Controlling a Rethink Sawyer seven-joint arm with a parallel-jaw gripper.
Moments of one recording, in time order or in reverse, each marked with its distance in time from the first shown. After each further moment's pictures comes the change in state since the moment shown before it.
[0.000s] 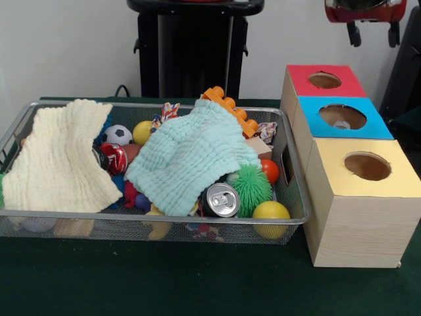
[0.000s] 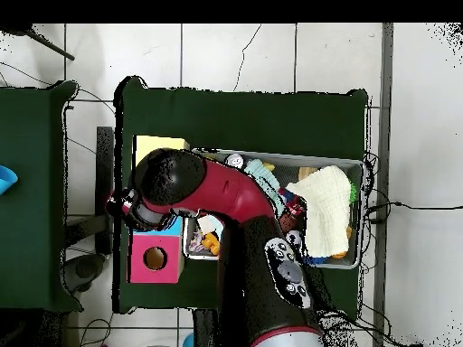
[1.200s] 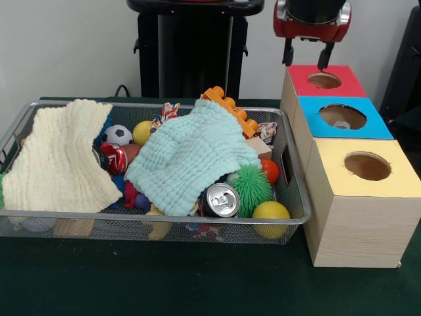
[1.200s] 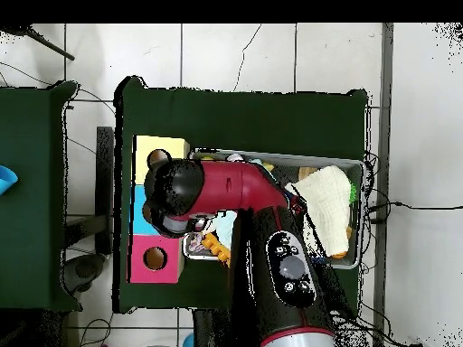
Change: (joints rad) arm -0.016 0.010 -0.023 -0.084 -0.412 0.008 0.000
